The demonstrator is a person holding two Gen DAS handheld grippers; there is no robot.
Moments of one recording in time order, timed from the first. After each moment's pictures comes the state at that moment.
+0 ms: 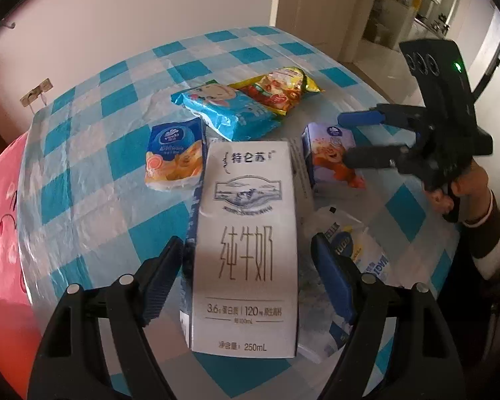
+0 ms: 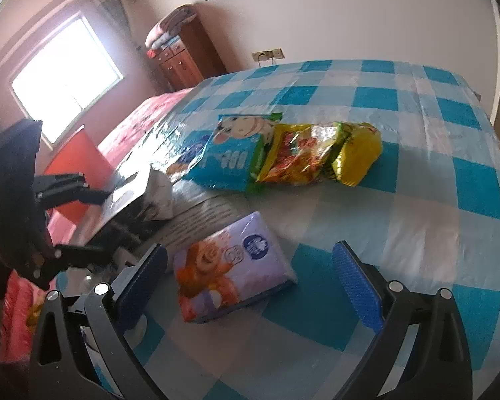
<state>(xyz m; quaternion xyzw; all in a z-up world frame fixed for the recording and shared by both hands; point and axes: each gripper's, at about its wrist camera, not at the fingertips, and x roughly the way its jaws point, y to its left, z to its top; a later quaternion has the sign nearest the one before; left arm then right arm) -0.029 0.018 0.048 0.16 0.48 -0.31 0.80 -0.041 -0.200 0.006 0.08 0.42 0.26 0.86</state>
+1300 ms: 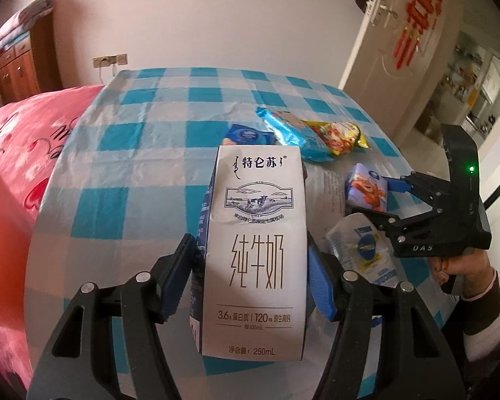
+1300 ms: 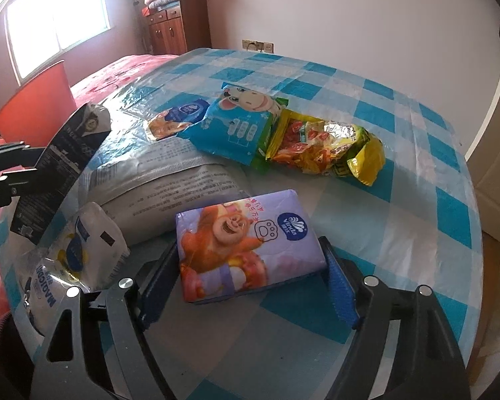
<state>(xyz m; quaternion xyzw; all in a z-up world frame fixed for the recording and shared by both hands) -0.066 0.077 0.045 0.00 0.43 -0.18 0.89 -0.055 -0.159 -0.004 -0.07 0.42 0.19 0.88</state>
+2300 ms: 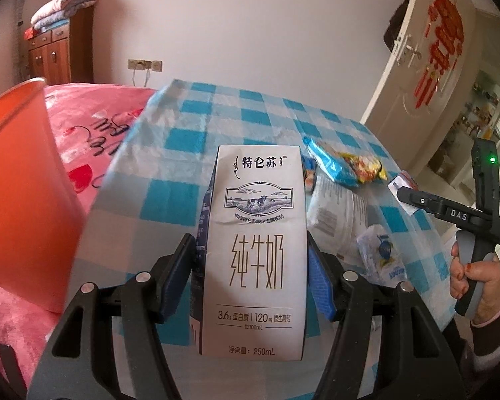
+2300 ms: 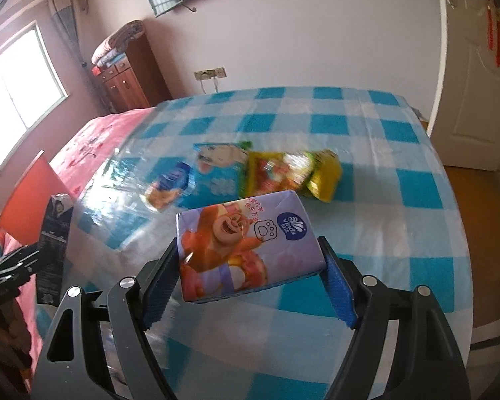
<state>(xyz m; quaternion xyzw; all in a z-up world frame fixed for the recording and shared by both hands) -0.088 0.143 0.066 -0.06 0.38 -0.13 0.91 -0.062 -0.169 0.050 0.07 0.41 0.11 0.90</state>
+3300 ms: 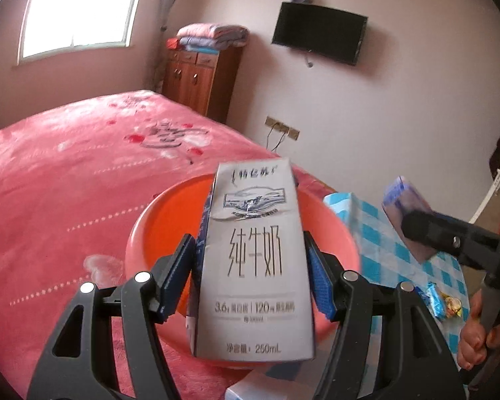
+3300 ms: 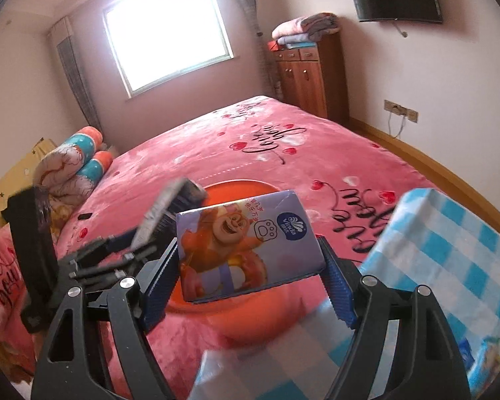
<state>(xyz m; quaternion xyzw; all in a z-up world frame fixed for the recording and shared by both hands) -0.096 0.369 0.145 -0.17 0.28 0.13 0.94 -0.008 0.206 0.180 -0.04 0.34 0.44 0.83</state>
